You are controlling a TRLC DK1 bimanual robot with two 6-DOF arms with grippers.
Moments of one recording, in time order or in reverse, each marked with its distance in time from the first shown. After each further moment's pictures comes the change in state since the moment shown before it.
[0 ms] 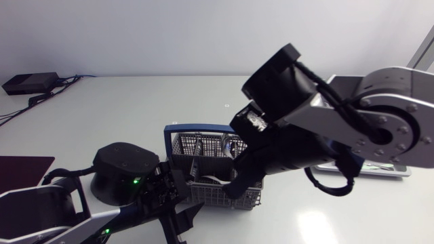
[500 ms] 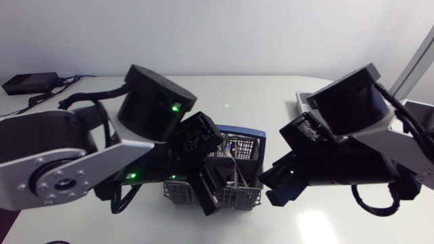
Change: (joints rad) left arm -0.032 0.143 0.434 -0.309 0.012 -0.156; right arm -0.172 -0.244 -0.217 0.029 -0.085 -0.019
